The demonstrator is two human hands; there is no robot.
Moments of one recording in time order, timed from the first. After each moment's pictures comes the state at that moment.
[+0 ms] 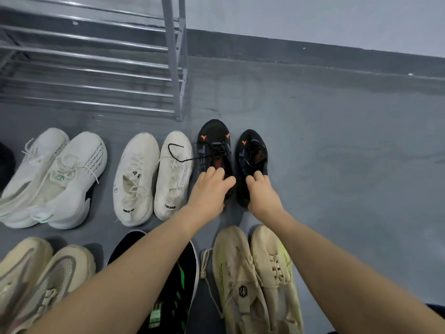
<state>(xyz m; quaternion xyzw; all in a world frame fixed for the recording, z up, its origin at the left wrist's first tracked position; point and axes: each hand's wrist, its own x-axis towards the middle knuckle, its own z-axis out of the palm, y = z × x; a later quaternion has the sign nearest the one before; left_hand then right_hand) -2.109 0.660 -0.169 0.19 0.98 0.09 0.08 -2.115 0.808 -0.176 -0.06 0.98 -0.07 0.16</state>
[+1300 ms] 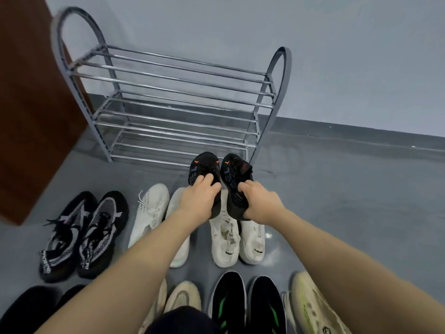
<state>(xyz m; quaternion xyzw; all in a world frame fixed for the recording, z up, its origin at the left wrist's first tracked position) -2.111 0.380 -0.031 0.12 0.99 0.05 0.05 -2.138 0.552 -0.031 -0.19 0.97 -0.07 0.12</state>
